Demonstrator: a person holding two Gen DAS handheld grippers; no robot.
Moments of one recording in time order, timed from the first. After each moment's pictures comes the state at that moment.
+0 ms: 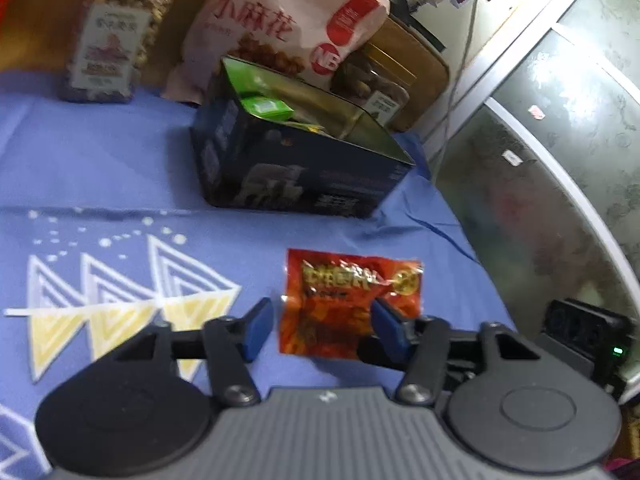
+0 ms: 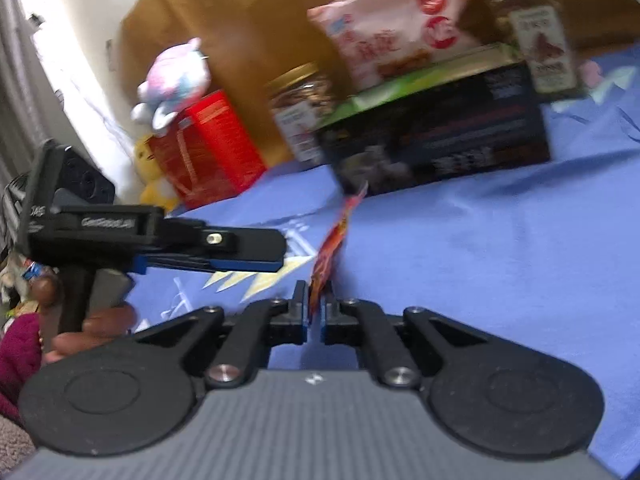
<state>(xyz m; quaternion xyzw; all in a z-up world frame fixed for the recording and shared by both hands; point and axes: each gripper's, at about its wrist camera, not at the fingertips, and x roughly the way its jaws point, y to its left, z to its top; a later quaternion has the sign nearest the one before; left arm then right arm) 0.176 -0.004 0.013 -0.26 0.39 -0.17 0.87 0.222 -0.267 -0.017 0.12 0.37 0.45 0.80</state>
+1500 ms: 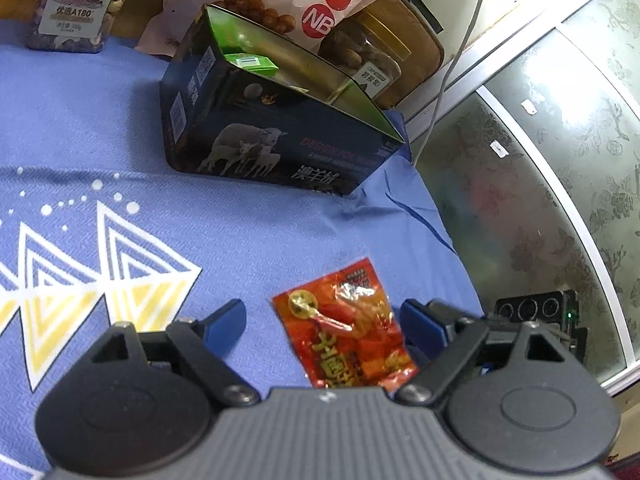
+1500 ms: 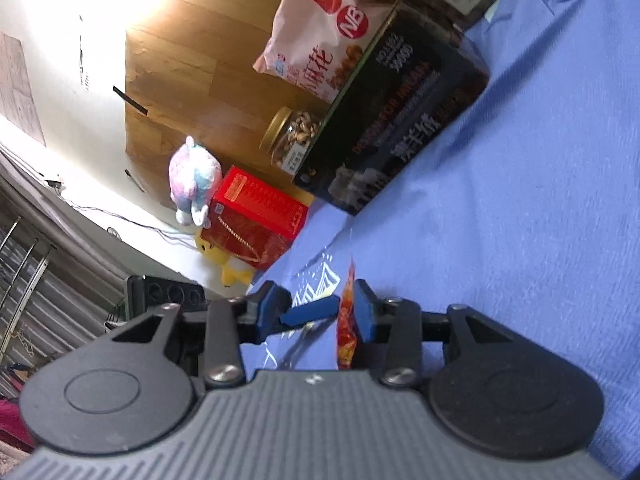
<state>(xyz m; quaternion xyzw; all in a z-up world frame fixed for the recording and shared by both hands) 0.196 -0.009 -0.009 -0.29 0.41 -0.21 0.84 0.260 -0.331 -0.048 0.36 0.43 0.46 0.69</state>
